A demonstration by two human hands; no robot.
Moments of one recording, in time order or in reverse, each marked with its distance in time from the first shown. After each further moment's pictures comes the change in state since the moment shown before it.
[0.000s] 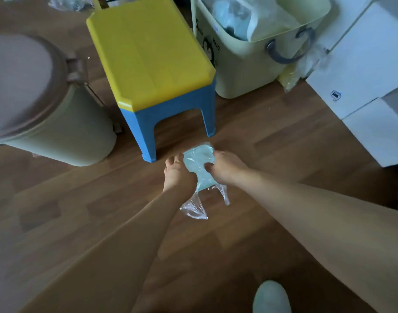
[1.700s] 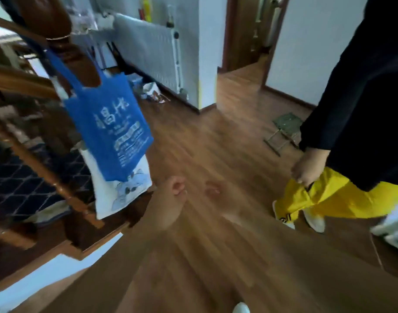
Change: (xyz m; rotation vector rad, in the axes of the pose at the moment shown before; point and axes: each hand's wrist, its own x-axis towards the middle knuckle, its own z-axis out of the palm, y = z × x) left_hand -0.898 0.372 -0.048 0.504 -1.203 1.361; right_hand -1.005 0.062 -0.220 1.061 1.395 1.126
